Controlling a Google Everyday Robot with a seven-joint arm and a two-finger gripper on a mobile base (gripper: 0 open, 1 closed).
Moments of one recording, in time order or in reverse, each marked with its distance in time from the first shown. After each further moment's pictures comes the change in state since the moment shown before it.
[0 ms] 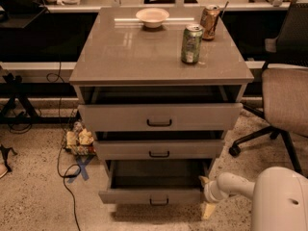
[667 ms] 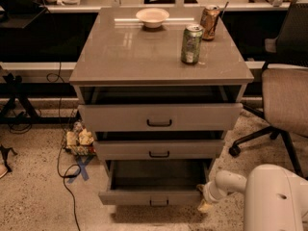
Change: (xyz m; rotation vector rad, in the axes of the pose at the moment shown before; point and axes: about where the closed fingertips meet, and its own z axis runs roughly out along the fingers) arm 0.004 0.020 0.011 -0.101 0.014 -0.011
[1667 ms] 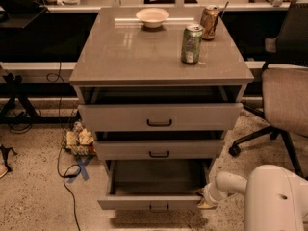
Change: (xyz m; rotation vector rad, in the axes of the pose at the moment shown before) arm 0.000 0.000 0.000 0.000 0.000 0.000
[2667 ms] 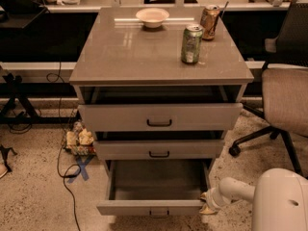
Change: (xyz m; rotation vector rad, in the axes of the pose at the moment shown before) arm 0.007 0.020 -0.004 0.026 -0.011 0.040
